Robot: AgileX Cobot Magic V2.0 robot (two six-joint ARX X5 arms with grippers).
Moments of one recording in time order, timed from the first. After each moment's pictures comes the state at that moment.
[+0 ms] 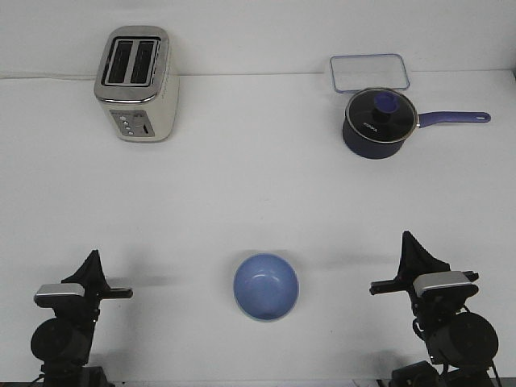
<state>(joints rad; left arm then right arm) 0.05 0.03 0.07 0.03 0.02 0.00 0.24 0.23 0.46 -0.22 0.11 0.07</state>
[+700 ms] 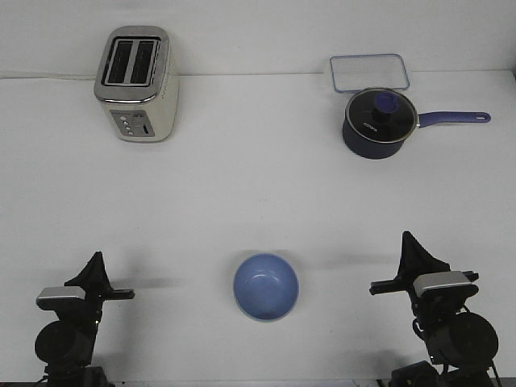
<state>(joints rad) 0.05 0.01 0.03 0.06 0.02 -0.04 0.24 0.23 0.46 -0.22 0.11 0.07</state>
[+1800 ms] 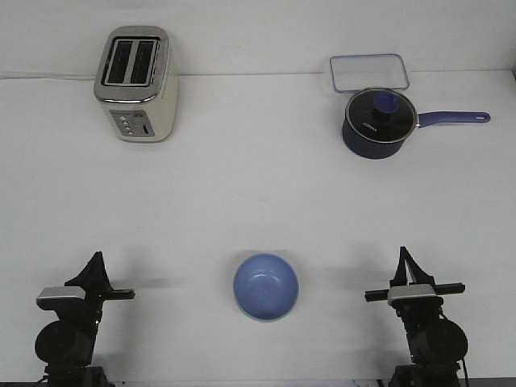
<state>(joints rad) 0.05 0.01 0.03 0.06 0.02 -0.04 0.05 0.00 0.06 -0.06 0.03 -0.24</state>
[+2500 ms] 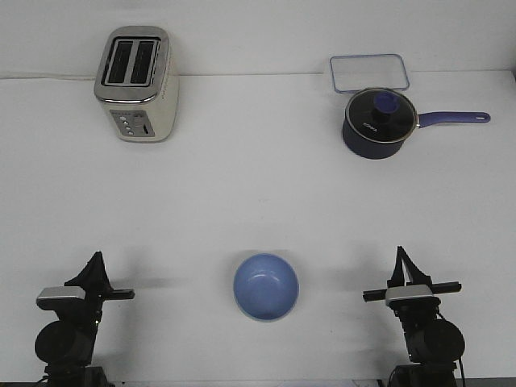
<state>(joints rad) 0.05 0.01 0.03 0.06 0.03 -0.04 0.04 0.00 0.01 0.00 0.00 -0.23</state>
